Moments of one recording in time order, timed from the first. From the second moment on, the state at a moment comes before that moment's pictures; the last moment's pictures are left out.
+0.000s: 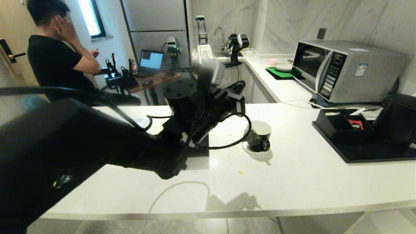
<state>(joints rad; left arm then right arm) -0.71 2.13 -1.25 -1.18 -0.02 -0.05 0.00 0.00 0.00 0.00 0.01 -0.05</state>
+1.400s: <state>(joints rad) -0.78 2.36 -1.63 -0.97 -0.04 -0.05 0.00 0.00 0.00 0.00 0.01 -0.05</state>
